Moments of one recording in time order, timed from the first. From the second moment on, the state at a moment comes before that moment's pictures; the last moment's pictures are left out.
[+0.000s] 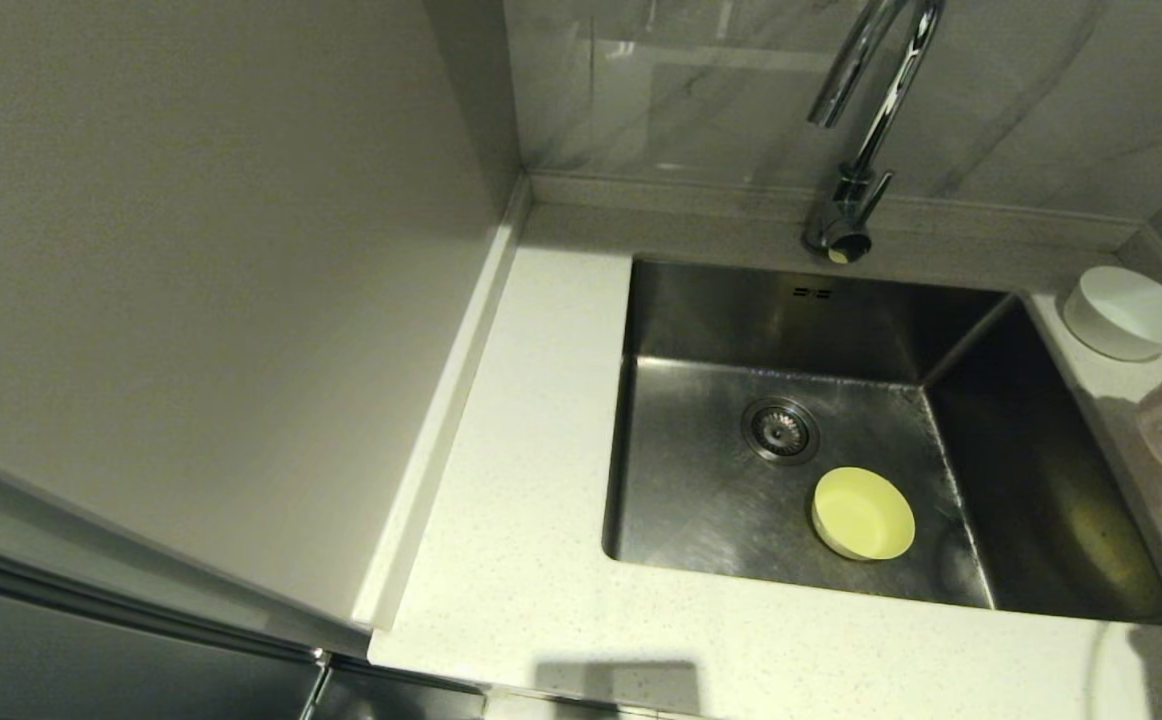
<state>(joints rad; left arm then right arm) 0.00 0.00 0.00 0.00 0.02 -0.02 -0.47 1.62 -1.36 0.54 0.27 -0.49</state>
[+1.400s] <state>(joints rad) 0.00 0.00 0.00 0.00 0.02 -0.02 -0.49 1.81 -1.36 0.23 0.14 -0.48</state>
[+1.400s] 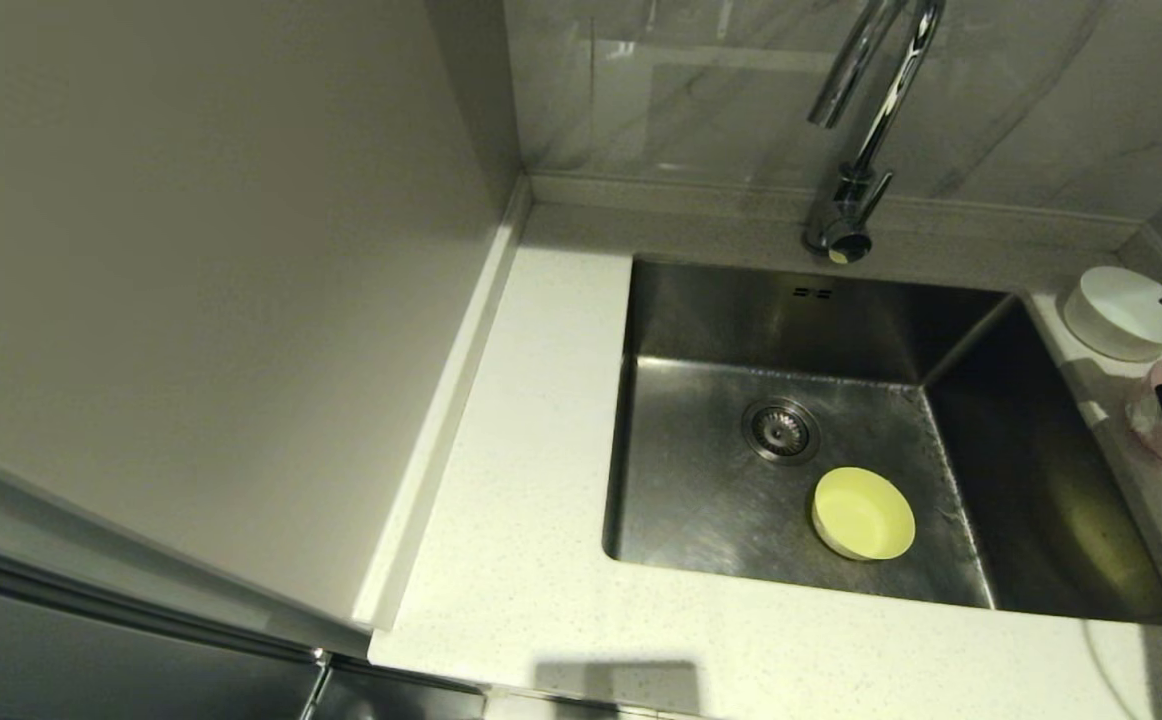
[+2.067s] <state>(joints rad) 0.00 0.00 0.00 0.00 0.02 -0.02 -0.43 1.57 -1.32 0.23 0.42 -0.41</state>
